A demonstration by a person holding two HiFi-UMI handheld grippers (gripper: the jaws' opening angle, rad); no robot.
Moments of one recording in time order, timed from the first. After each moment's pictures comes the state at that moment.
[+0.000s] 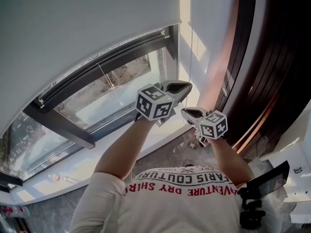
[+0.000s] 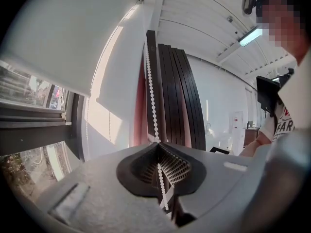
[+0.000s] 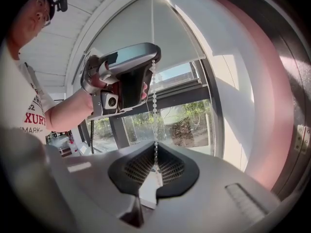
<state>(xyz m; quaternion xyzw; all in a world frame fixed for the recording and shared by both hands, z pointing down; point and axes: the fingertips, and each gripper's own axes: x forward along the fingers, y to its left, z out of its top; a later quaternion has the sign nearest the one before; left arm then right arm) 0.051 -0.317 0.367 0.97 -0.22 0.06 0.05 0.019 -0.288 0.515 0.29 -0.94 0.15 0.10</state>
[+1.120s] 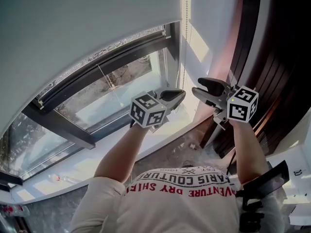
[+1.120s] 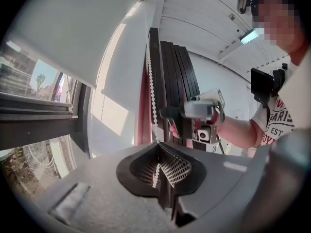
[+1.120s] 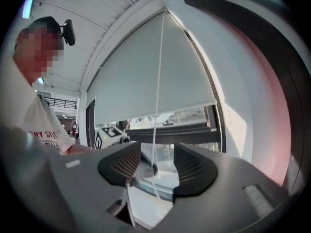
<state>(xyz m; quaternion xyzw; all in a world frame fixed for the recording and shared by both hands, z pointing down) 0.026 -0.318 0.393 0.97 -0.22 0.07 0.06 0.051 -0.310 0.337 0.25 -0.97 0.08 0.02</state>
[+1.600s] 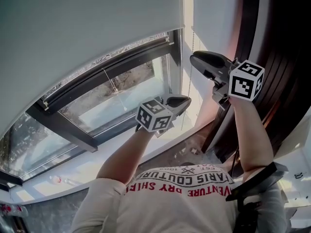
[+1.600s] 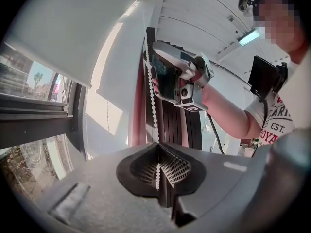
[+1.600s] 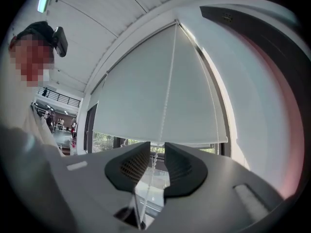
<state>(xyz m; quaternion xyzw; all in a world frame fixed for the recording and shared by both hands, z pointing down) 0.035 -0.302 0.391 0.97 -0.21 0.08 0.06 0.022 -0.332 0.215 0.24 -0.97 0.02 -0.02</state>
